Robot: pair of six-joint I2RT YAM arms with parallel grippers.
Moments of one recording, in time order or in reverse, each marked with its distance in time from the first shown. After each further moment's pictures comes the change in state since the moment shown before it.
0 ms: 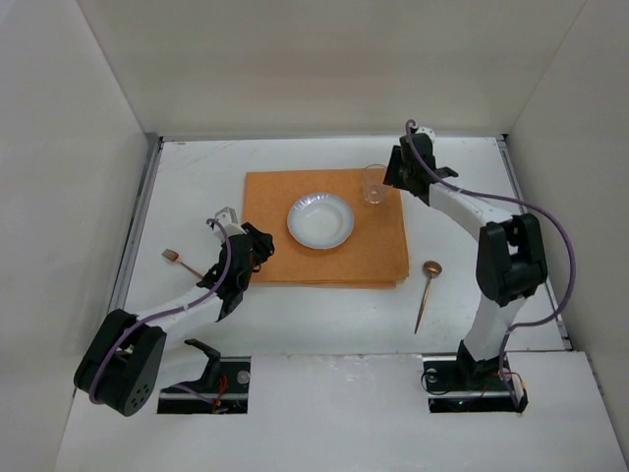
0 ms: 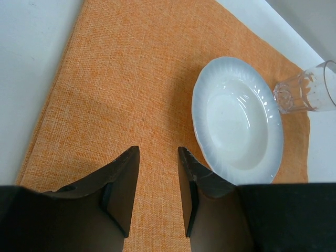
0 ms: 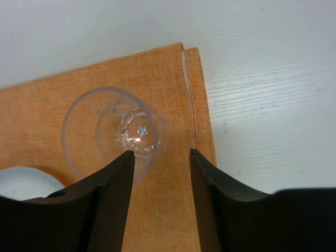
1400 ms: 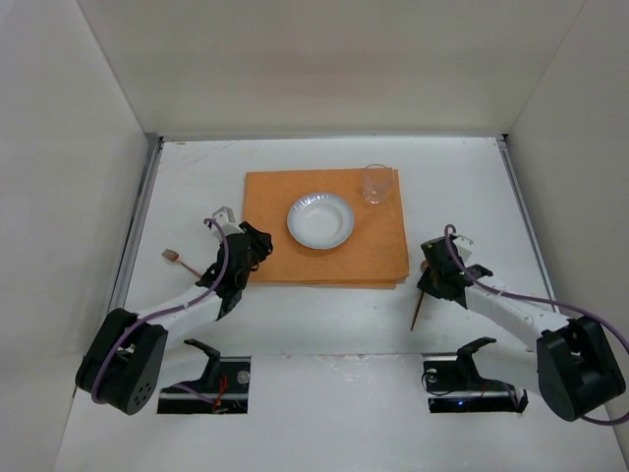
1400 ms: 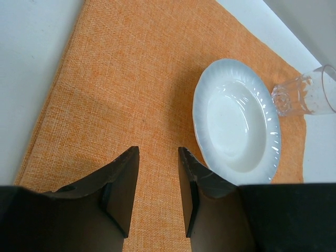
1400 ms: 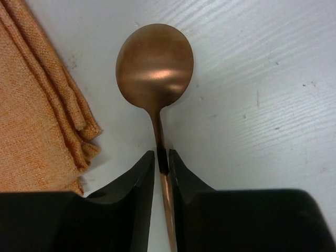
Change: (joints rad) left arm 0.026 0.010 0.000 0.009 0.027 -0.024; right arm 0.091 -0.780 -0.974 -0.183 0.075 0.420
